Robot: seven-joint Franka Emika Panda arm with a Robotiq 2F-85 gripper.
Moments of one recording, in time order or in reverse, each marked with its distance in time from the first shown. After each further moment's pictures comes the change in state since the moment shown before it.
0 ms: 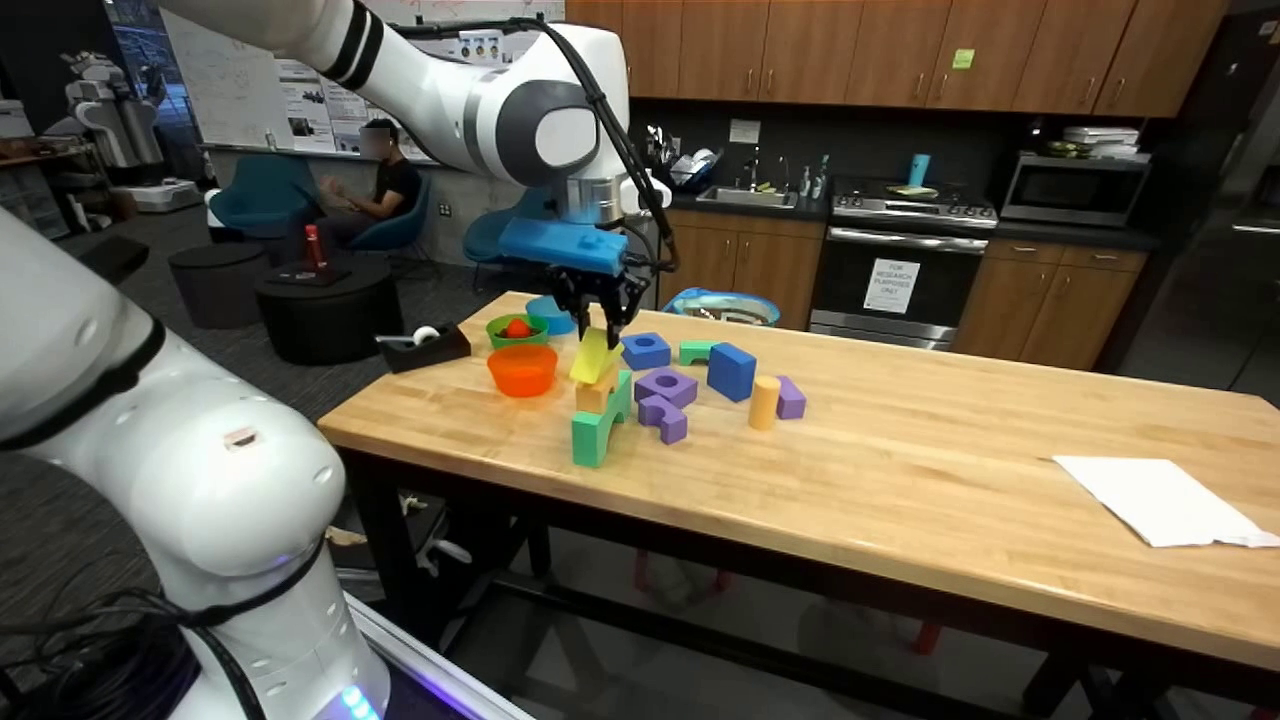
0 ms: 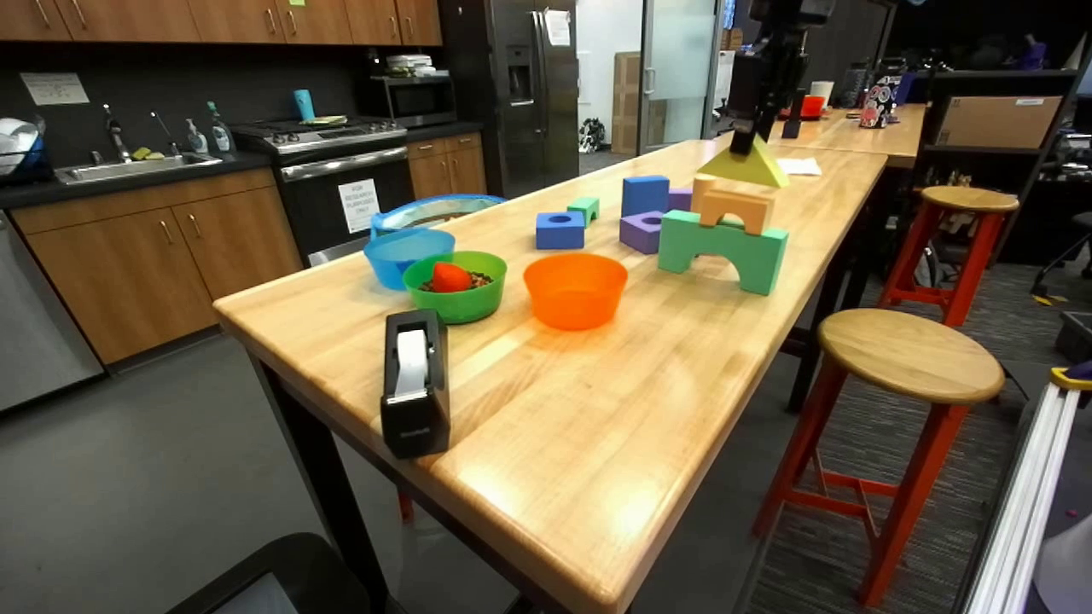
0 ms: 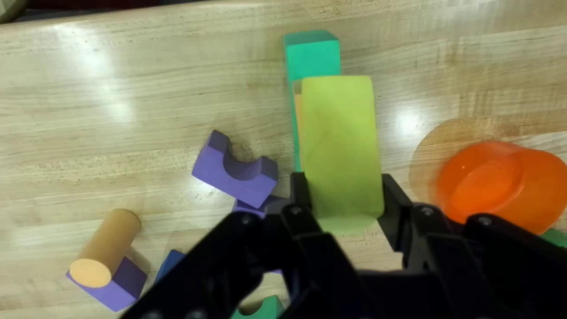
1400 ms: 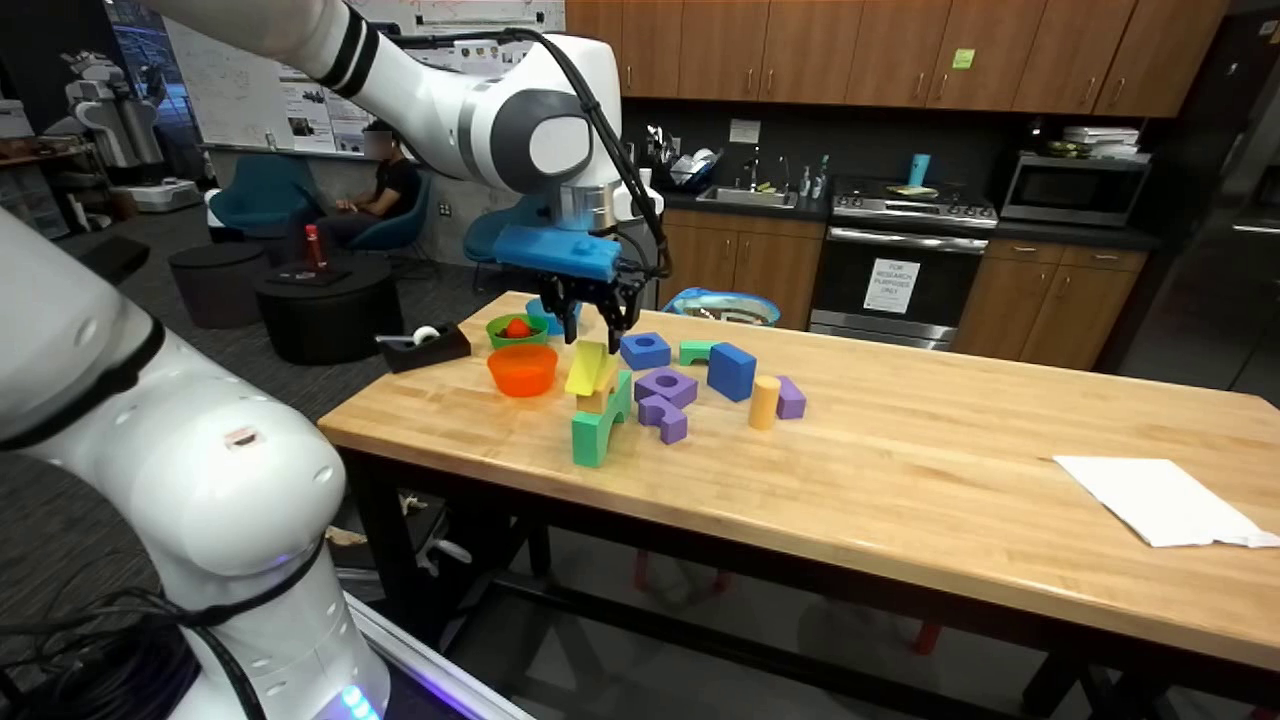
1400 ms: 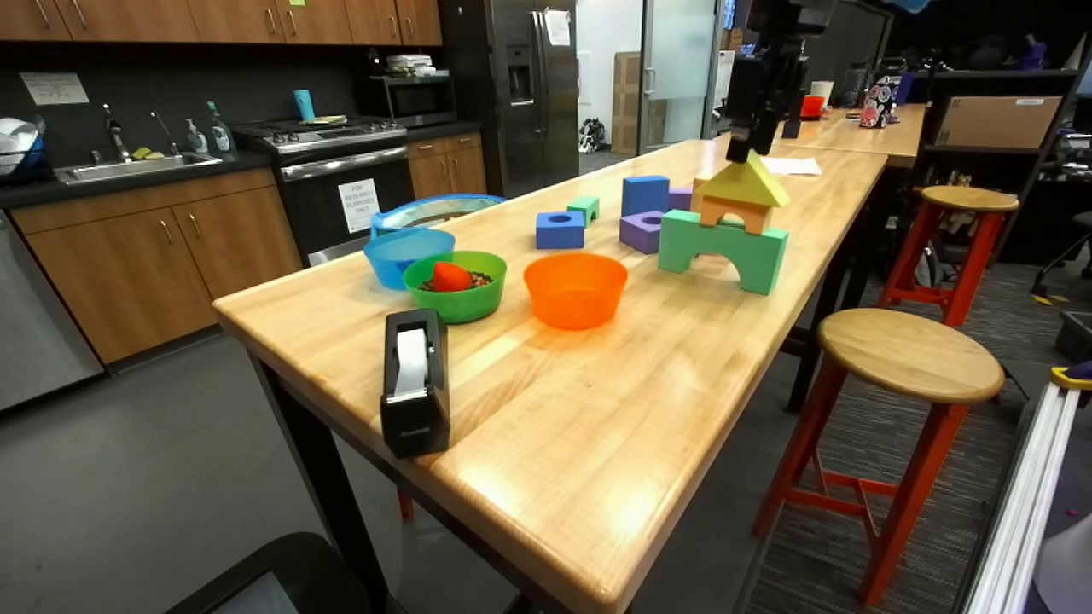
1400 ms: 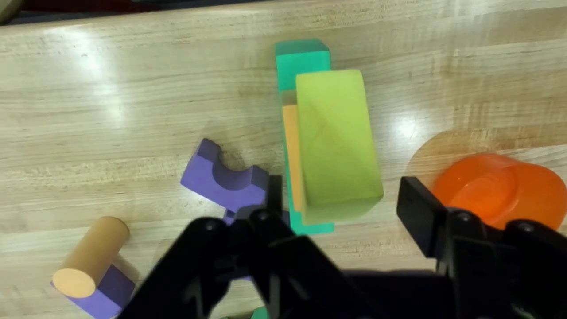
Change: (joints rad) arm 0.003 -0.001 0.013 -0.021 -0.001 0.007 0.000
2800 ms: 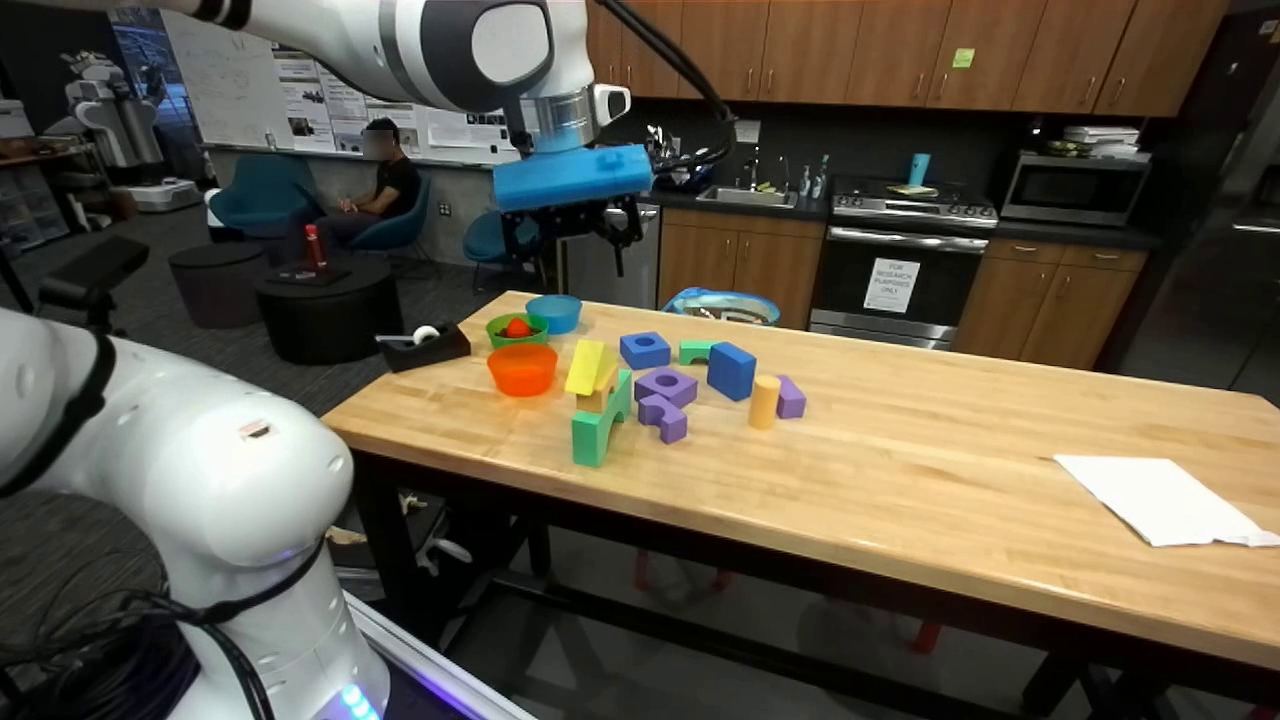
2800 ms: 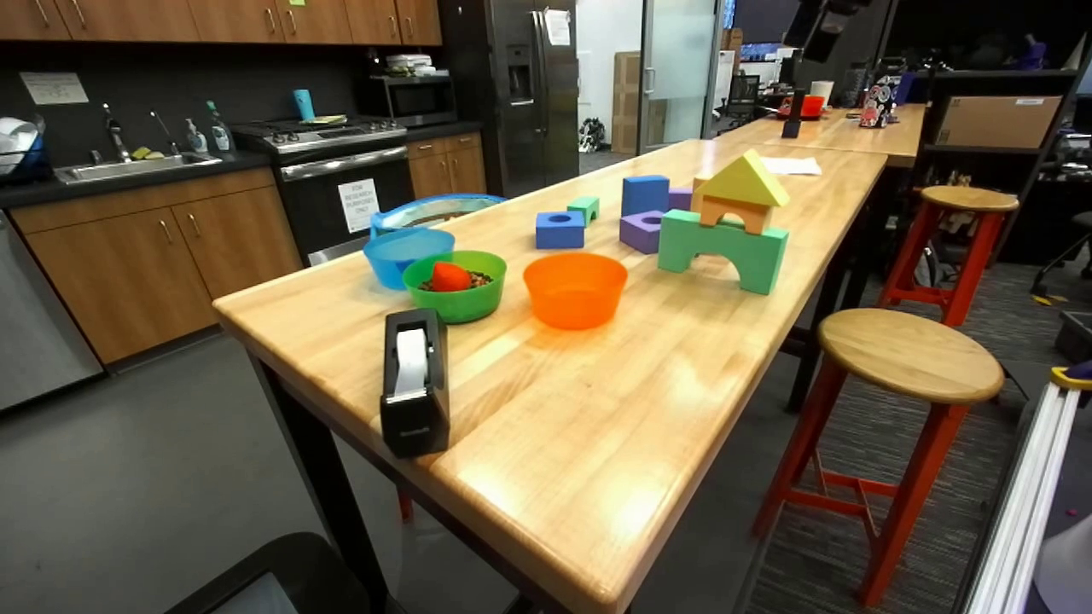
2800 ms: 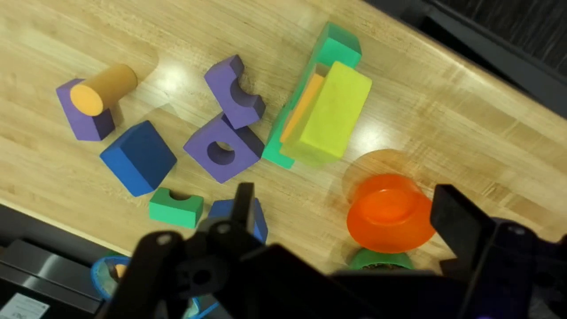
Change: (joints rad) arm 0.089 -0.314 -0.113 -0.013 -0.092 -0.124 -0.519
